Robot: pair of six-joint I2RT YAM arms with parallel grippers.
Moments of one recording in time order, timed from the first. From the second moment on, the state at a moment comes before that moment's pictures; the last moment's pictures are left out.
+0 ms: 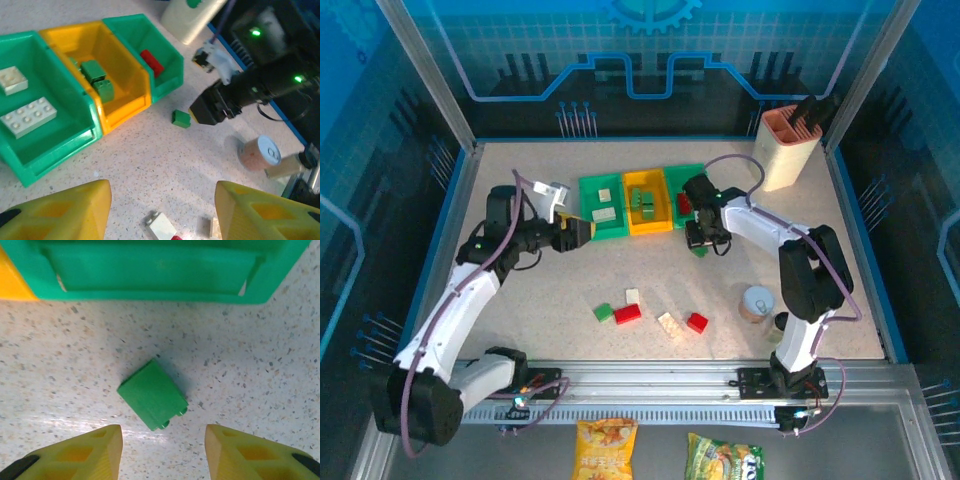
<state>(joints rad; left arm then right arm) -0.14 1.04 0.86 -0.39 0.67 -0.14 0.46 1.80 1.30 -0.81 0.13 0.31</state>
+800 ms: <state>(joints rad) -0.21 0.82 0.66 -0.26 0.80 0.25 0.42 1.86 1.20 -0.63 0.01 -0.03</state>
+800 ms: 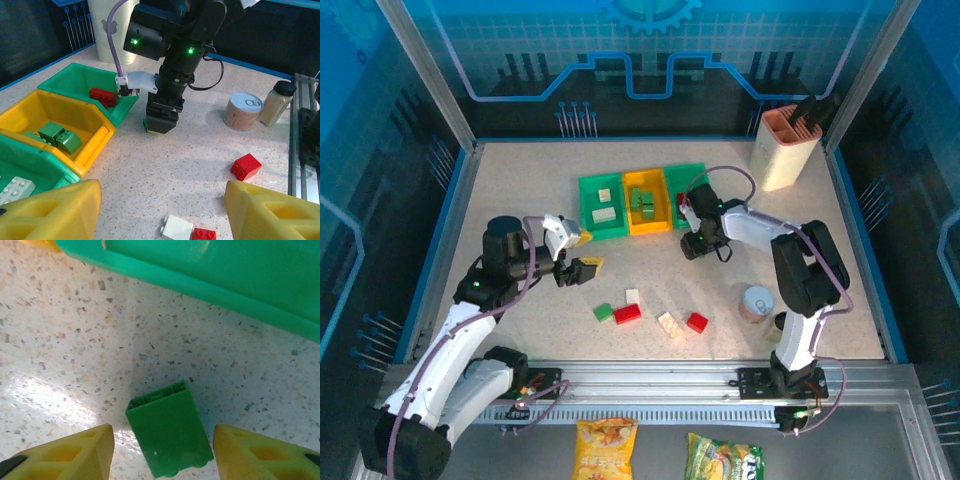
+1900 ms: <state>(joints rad) -0.21 0.82 0.66 -0.26 0.78 0.26 0.46 1.92 1.29 -0.75 0.05 -0.10</state>
